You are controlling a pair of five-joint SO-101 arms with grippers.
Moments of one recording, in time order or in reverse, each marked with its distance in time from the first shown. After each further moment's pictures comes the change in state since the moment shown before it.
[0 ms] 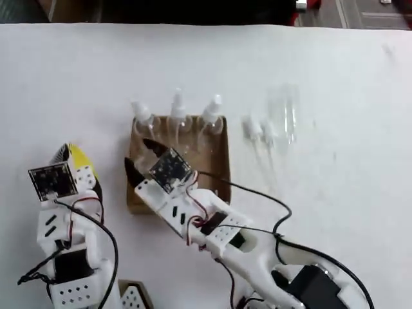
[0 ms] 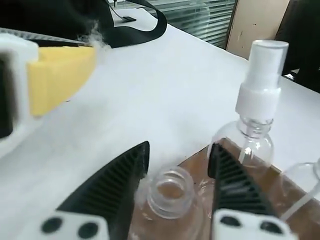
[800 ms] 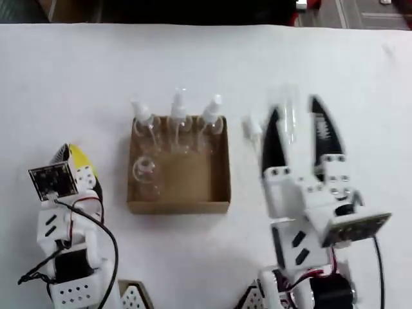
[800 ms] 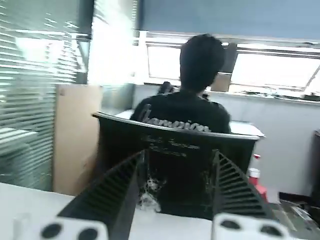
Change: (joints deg) left arm 0.0 0.0 0.0 0.0 0.0; right arm 37.7 -71.5 -15.4 62.0 -0.1
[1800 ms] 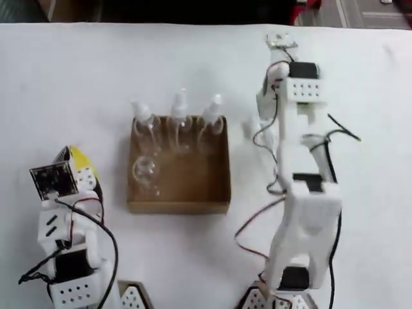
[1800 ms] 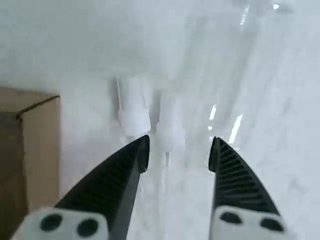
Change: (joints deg) left arm -0.2 -0.1 1.6 -0.1 0.0; right arm 11.2 124.4 -89.3 53.6 6.9
